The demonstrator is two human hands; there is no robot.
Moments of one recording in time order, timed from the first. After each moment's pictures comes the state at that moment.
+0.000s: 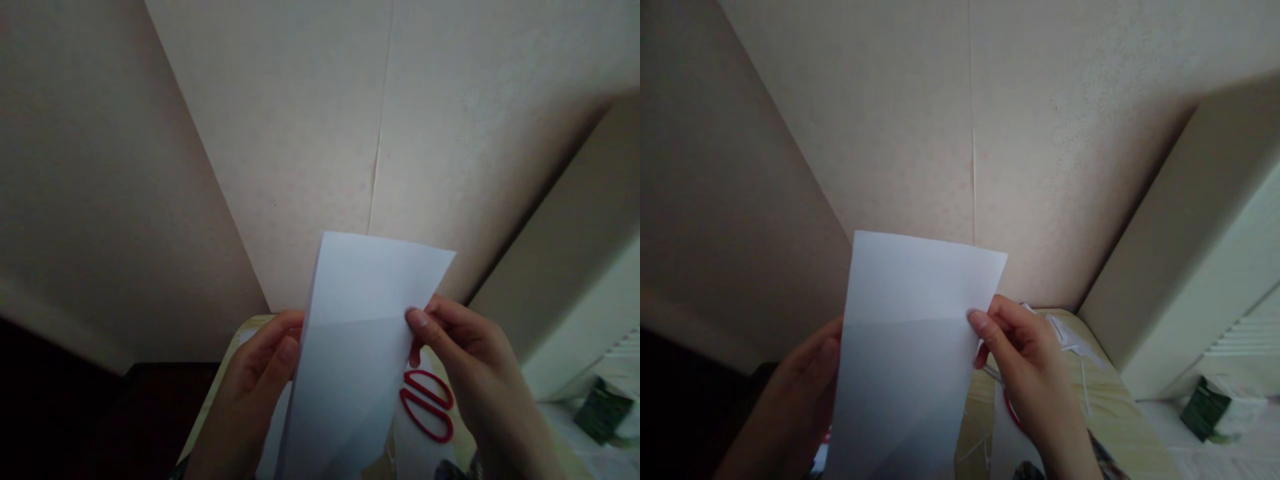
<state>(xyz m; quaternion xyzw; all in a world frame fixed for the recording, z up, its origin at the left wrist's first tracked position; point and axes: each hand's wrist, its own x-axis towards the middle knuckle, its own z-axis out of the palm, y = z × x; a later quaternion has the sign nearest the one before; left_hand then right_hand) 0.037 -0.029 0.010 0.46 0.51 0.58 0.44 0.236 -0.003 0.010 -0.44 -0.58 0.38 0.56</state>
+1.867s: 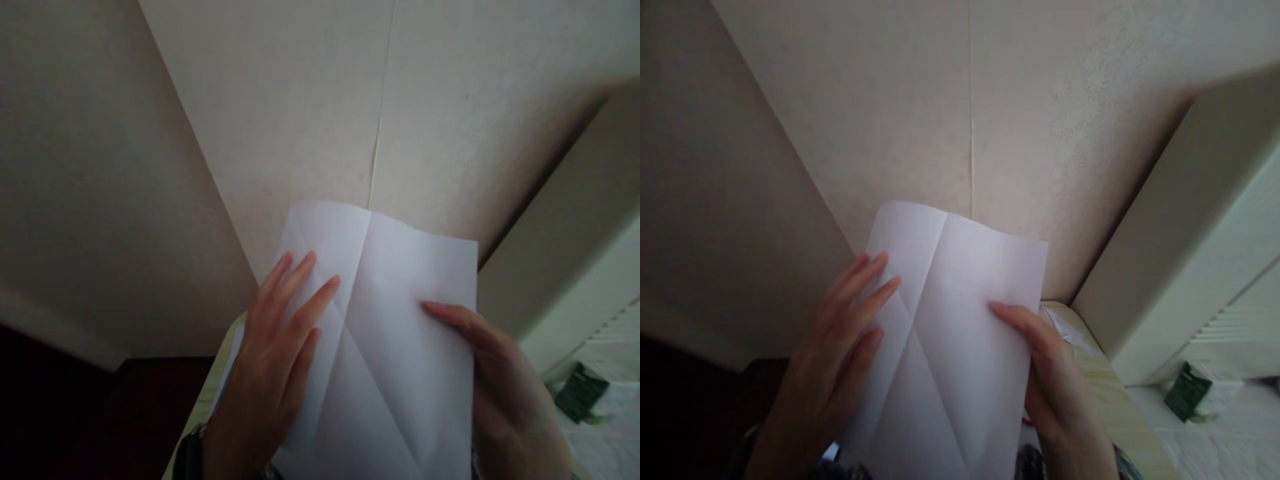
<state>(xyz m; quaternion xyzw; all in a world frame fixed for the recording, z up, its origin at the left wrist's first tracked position) 0.029 -0.013 0.001 0.82 0.41 0.40 -0.10 0.243 -0.008 0.002 -0.45 -0.39 0.57 0.56</state>
